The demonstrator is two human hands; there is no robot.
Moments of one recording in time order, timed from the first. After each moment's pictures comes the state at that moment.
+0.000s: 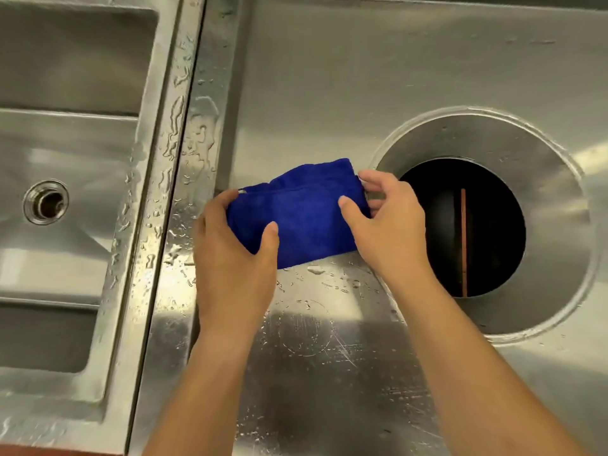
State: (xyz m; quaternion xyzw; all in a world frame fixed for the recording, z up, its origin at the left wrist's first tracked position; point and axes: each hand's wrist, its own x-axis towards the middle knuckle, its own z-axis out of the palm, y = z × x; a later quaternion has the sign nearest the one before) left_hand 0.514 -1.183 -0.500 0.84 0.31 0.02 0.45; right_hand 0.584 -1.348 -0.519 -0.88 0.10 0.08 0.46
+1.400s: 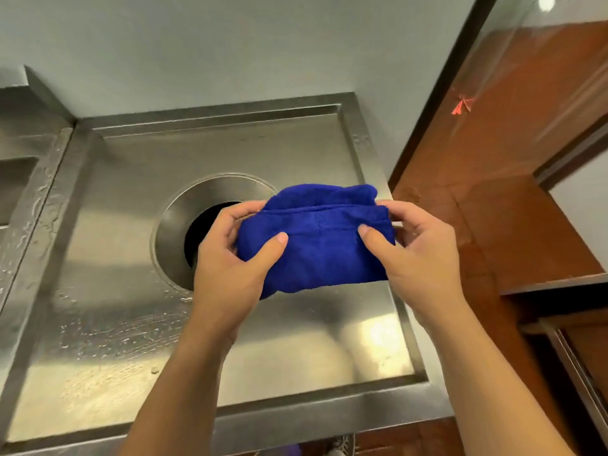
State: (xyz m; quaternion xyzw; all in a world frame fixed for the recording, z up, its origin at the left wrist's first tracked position) left_hand 0.427 -1.548 -0.339 0.73 0.06 0.04 0.68; right_hand 0.426 -1.769 -0.334 -0.78 0.11 -0.08 0.61
